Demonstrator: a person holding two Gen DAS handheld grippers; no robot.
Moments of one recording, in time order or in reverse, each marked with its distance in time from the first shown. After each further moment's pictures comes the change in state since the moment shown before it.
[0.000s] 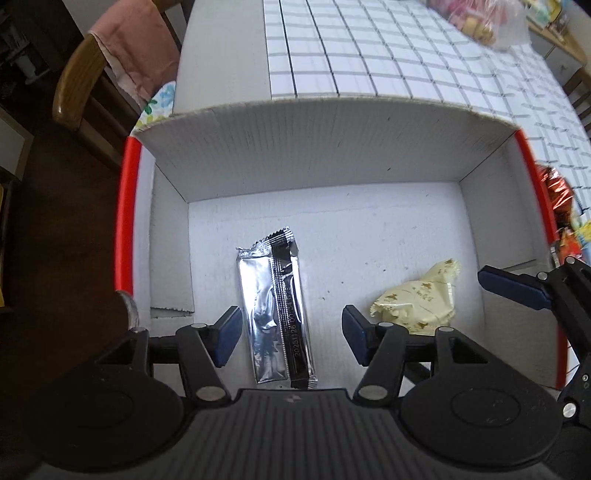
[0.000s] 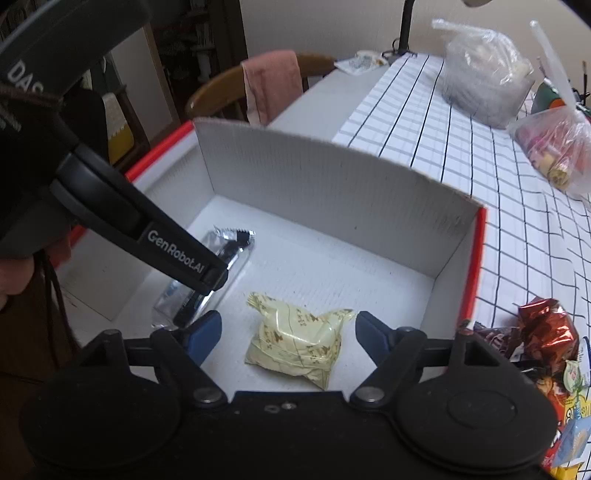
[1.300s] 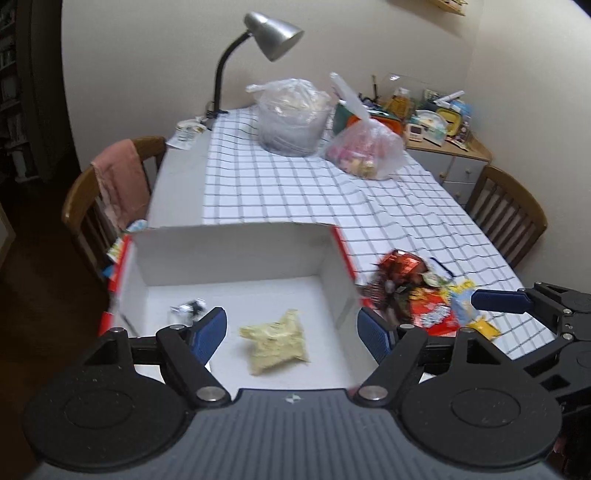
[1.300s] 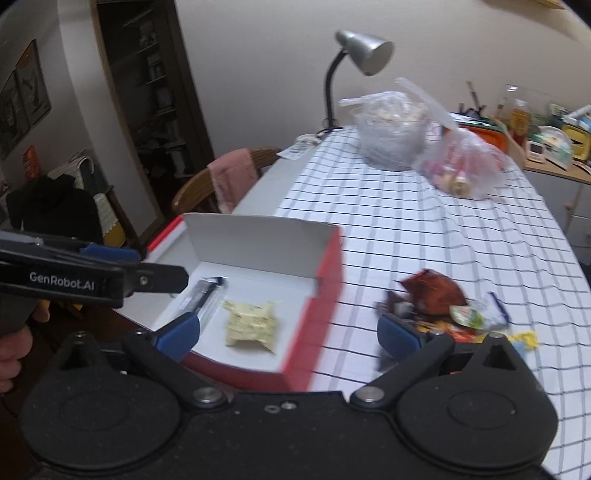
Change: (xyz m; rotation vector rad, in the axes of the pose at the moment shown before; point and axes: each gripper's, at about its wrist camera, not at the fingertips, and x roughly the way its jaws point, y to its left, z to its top) left arm -0.130 -0.078 -0.116 0.042 -0.546 -0.147; right arm -0.153 -0.066 -0.085 0.172 -0.289 -0.033
